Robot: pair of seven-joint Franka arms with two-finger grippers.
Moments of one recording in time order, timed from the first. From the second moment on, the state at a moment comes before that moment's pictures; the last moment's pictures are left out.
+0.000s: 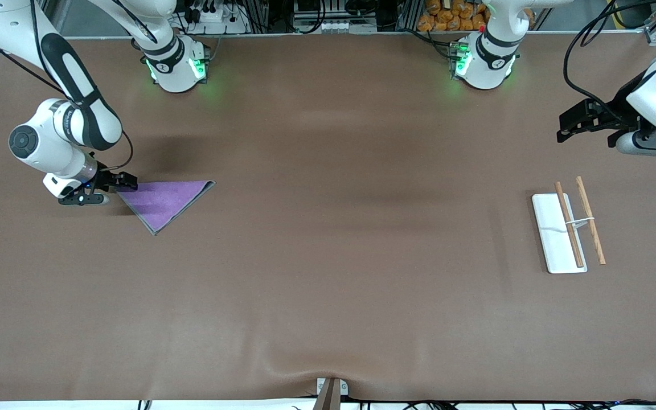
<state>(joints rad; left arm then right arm) 0.00 0.00 -0.10 -1.54 -0.06 1.48 -0.03 -0.27 0.25 0.01 -2.48 0.00 2.63 -0.29</state>
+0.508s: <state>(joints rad) 0.00 0.00 -0.10 -1.54 -0.06 1.48 -0.03 -0.27 0.27 0.01 -2.48 0.00 2.66 -0.29</state>
